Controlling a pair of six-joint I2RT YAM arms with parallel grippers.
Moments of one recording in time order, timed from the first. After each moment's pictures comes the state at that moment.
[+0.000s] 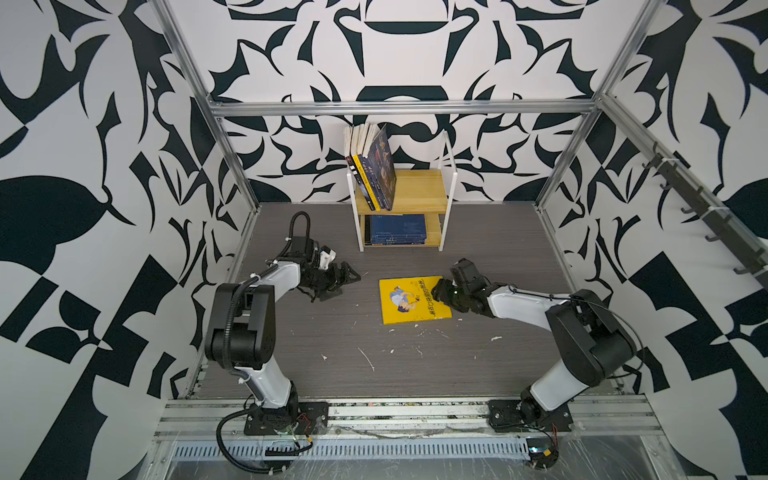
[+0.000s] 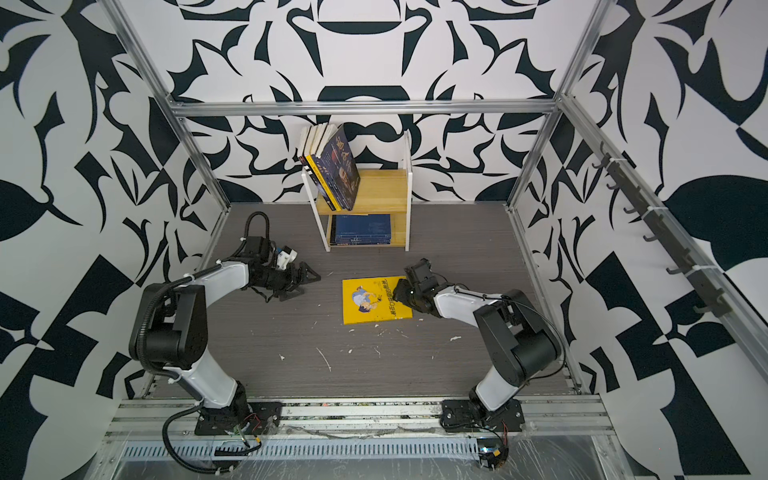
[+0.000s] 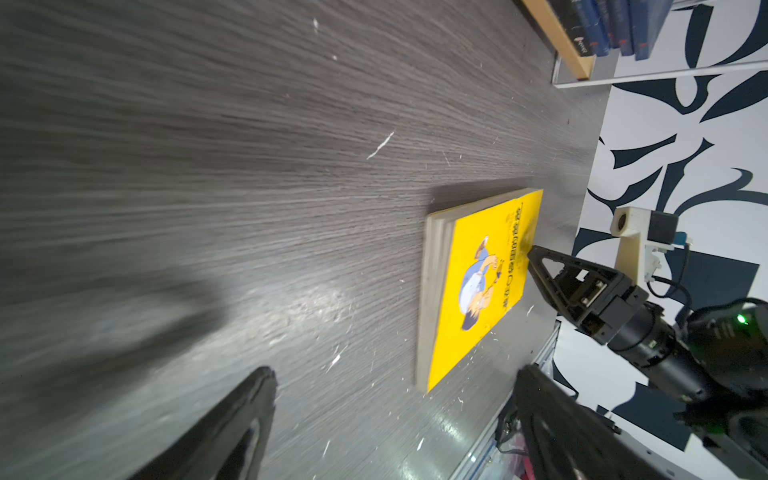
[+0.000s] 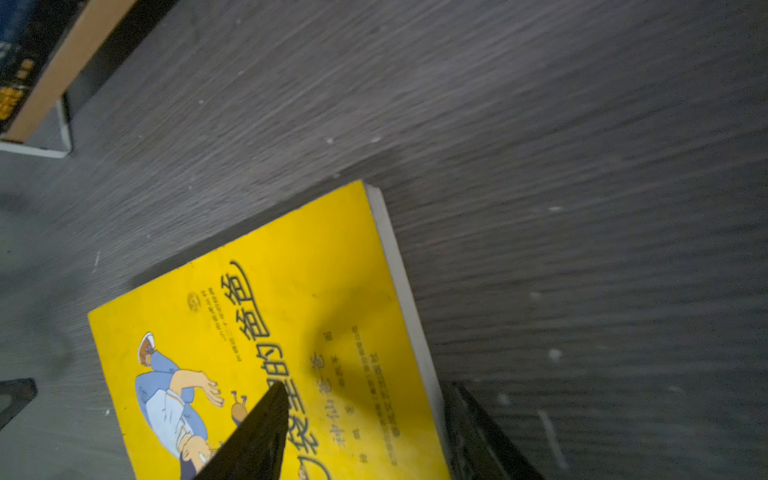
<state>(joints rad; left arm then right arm) -0.12 1.72 1.00 -0.47 0.76 -0.39 0.53 1.65 0.77 -0.04 -0.06 0.87</state>
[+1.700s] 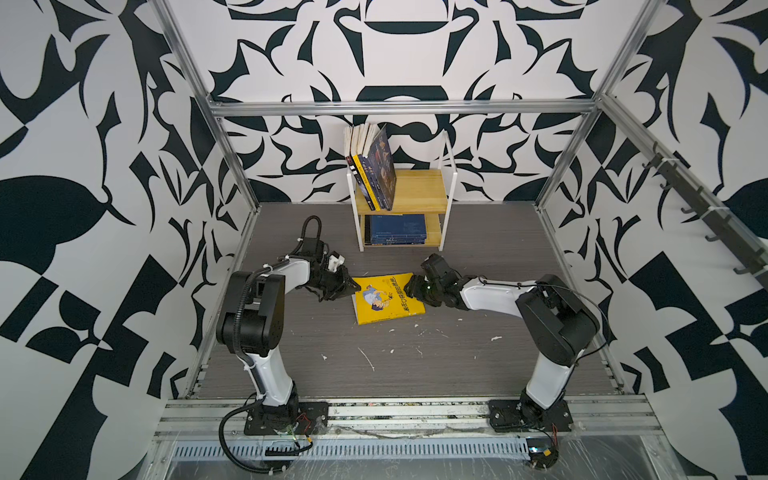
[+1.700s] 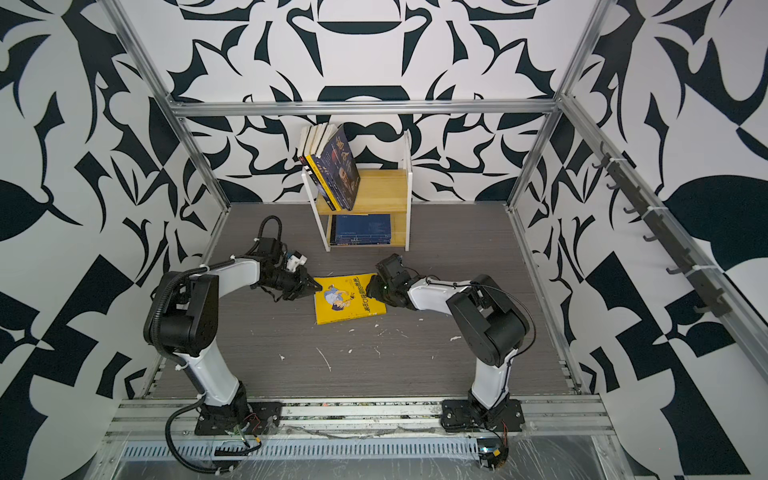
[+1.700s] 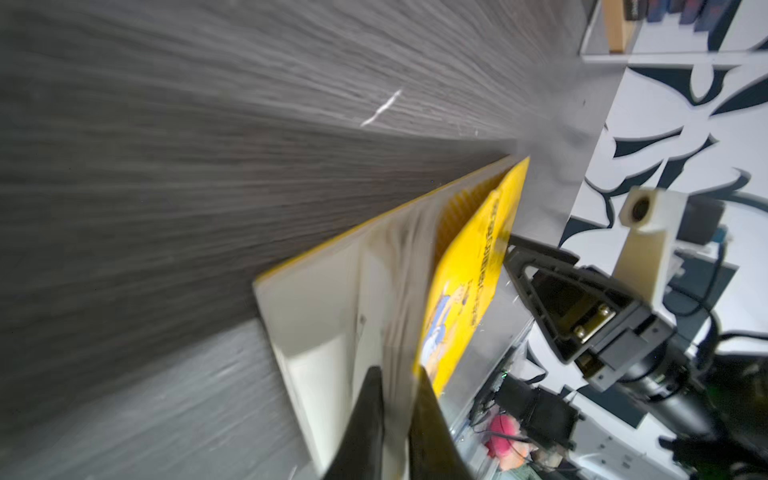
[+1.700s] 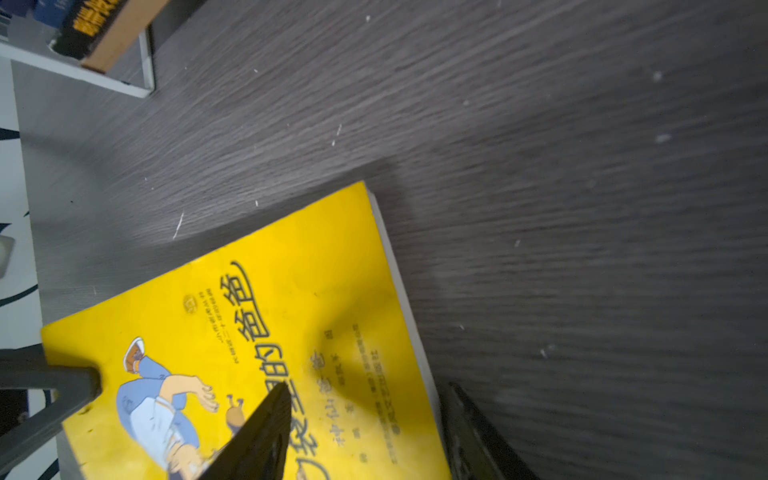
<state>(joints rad) -0.16 1.80 1.03 -0.48 0.80 -0.46 0.64 1.80 0.95 -0.04 -0.09 0.91</state>
